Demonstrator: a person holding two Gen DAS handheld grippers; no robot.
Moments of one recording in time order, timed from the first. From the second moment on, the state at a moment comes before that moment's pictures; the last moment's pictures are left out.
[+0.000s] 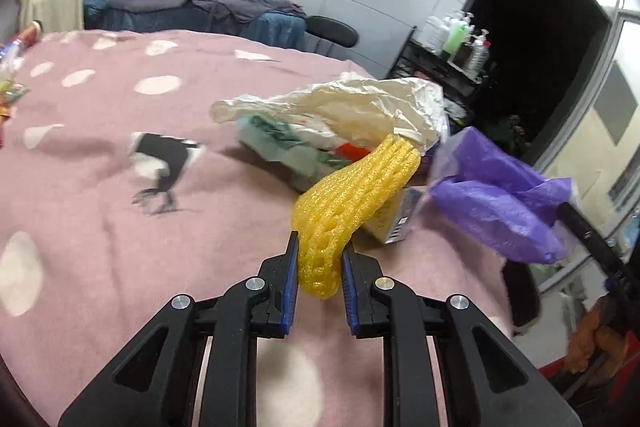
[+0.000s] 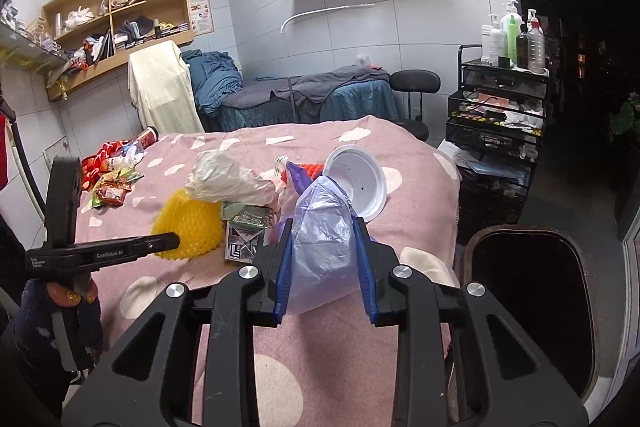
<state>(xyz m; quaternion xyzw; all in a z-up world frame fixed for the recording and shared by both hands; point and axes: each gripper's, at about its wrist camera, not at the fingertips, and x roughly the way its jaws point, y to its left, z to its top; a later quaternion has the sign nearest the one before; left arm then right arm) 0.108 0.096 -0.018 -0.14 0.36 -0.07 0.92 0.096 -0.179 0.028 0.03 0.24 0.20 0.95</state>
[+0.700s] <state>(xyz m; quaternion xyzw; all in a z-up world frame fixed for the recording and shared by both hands) 0.078 0.097 0.044 -0.08 0.24 0.01 0.97 0.063 -0.228 0.045 0.06 0.20 0.14 0.97</state>
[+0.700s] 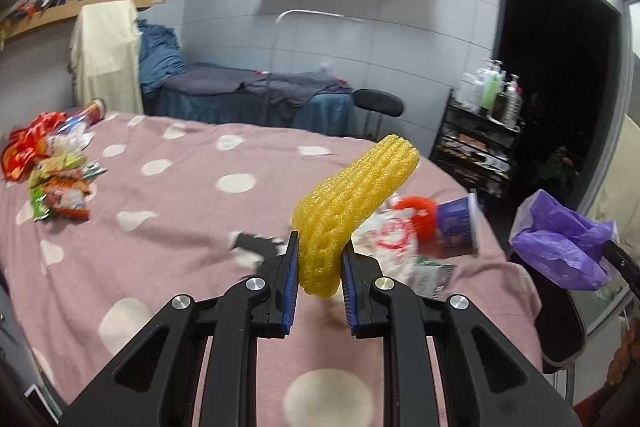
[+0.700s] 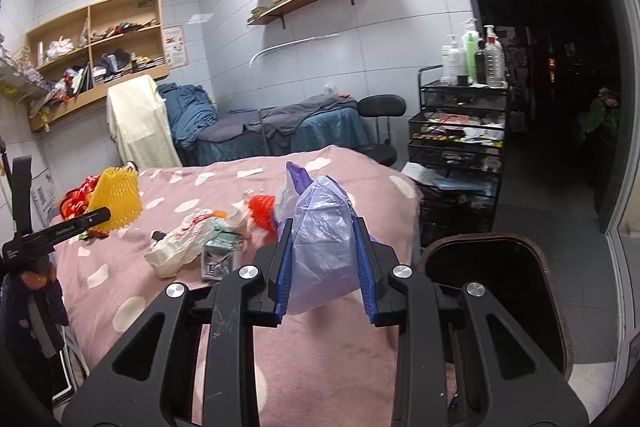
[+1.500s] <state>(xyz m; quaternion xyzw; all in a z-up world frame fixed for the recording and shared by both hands) 0.134 -0.107 0.019 -0.01 0.30 -0.26 0.92 0.113 -0.355 -0.040 0.10 0.30 -0.07 0.94</state>
